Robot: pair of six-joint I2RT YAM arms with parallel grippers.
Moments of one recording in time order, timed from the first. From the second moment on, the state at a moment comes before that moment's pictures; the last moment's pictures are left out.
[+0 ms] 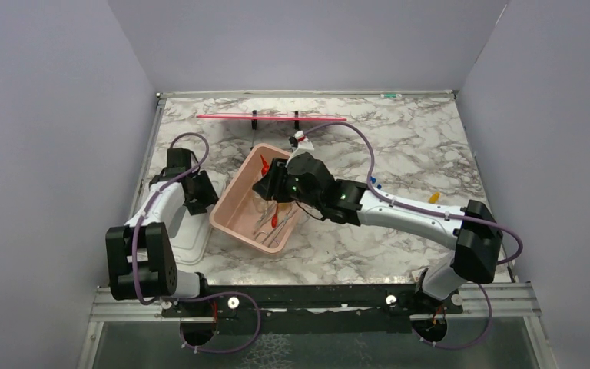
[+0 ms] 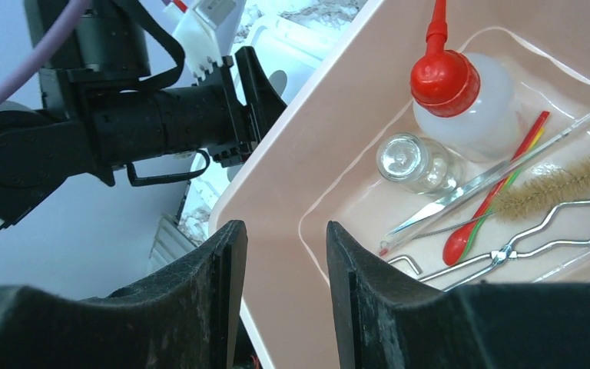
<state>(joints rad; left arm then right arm) 0.10 1.37 0.81 -0.56 0.16 -0.38 1.08 1.59 1.25 -0.07 0.22 0.85</state>
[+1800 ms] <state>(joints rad) 0.00 1.41 0.91 -0.59 -0.13 -0.30 1.08 1.50 1.18 0.01 0.27 0.83</state>
